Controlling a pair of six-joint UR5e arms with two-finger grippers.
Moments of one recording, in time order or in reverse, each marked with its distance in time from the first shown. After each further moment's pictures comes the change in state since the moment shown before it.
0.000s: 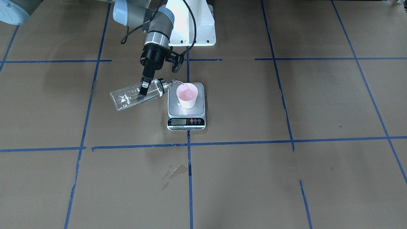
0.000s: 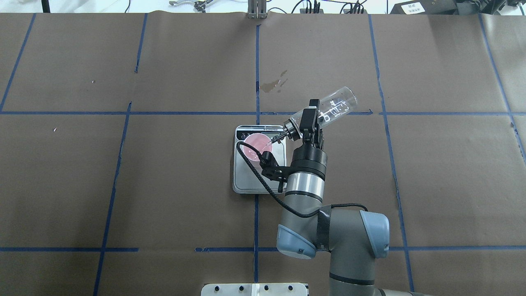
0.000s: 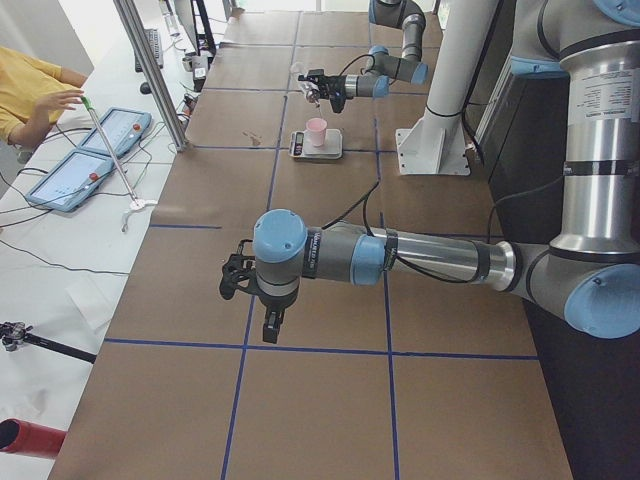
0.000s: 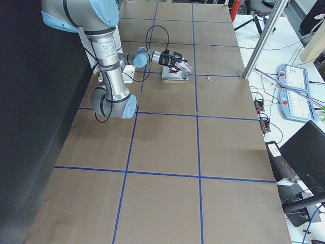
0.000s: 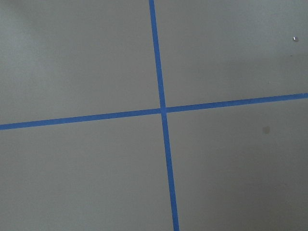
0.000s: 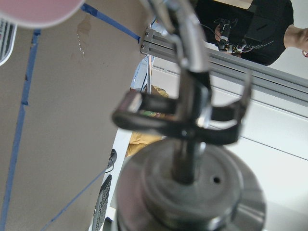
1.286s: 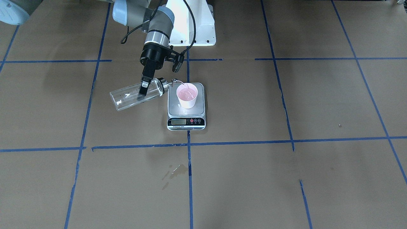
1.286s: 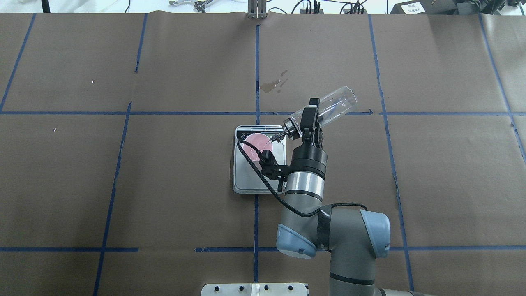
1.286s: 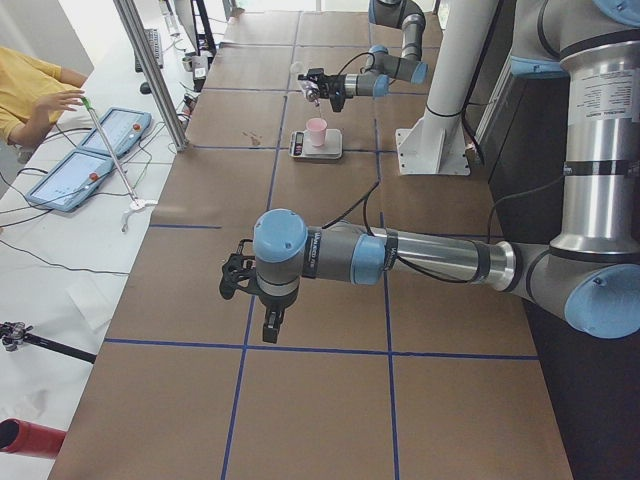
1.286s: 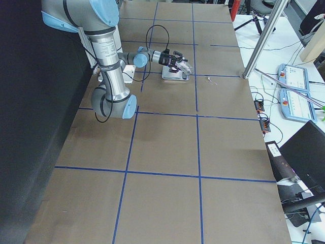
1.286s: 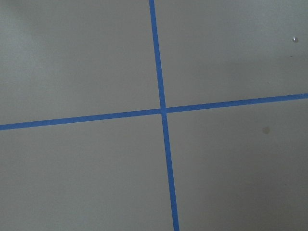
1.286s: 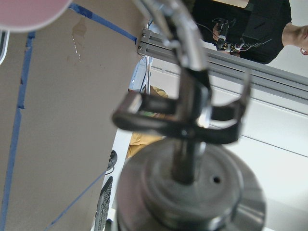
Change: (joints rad) left arm -0.001 0.000 -0.001 0.001 0.000 0.000; right arm 0.003 0.001 0.007 0.013 0.005 0.010
